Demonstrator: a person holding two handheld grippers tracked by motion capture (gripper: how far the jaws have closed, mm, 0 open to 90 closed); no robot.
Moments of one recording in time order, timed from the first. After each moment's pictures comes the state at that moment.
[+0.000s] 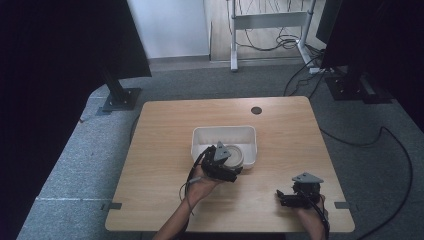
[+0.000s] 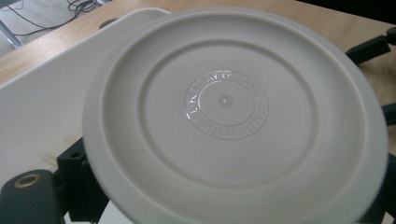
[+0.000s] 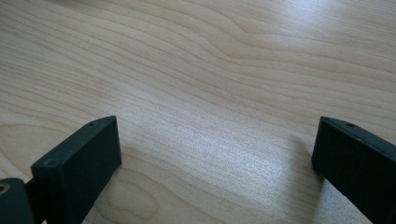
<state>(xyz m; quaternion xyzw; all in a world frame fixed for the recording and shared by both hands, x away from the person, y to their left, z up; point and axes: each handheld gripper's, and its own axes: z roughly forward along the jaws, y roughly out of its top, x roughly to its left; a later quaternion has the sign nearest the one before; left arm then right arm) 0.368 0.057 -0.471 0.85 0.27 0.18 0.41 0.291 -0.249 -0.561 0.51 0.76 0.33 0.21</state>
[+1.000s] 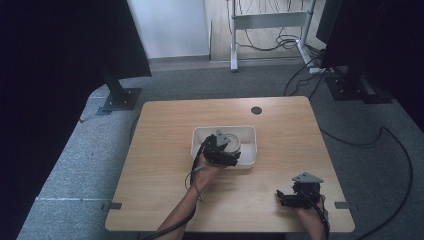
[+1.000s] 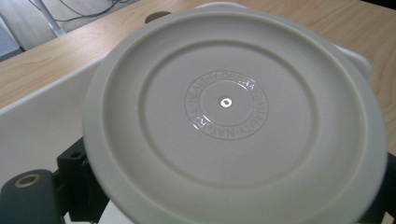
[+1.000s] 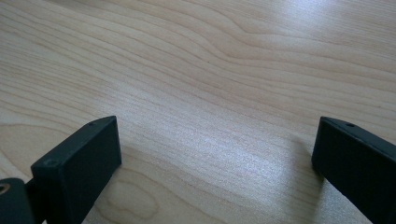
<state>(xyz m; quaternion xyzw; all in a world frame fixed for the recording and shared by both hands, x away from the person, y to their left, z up) 0.417 0.051 -0.492 0.83 0.33 0.21 0.40 0.291 -0.249 -0.561 0.51 0.76 0.33 0.21</state>
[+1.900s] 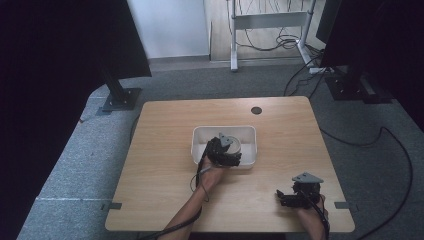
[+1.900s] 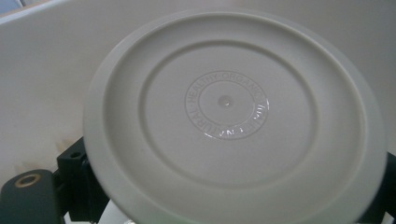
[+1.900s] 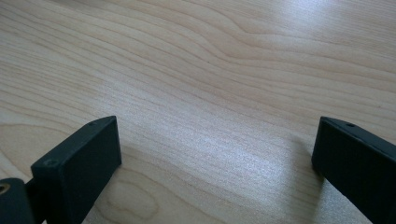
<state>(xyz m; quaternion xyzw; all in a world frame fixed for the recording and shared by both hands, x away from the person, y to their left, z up) 0.429 0.041 -0.522 0.82 0.38 0.21 0.37 0.291 -0.249 -0.561 0.51 0.76 0.33 0.21</state>
